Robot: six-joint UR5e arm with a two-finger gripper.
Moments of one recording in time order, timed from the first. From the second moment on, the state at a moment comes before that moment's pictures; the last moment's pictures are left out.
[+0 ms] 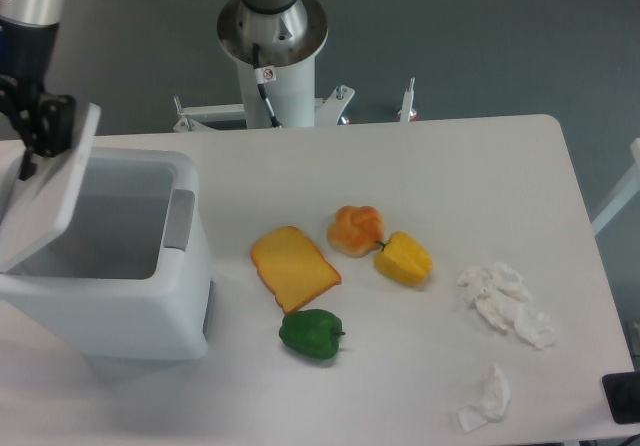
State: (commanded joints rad) arm 2.05 -1.63 -1.52 -1.06 1.15 0.24
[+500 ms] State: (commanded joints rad) arm 2.10 -1.62 -1.54 -1.05 1.23 0.28
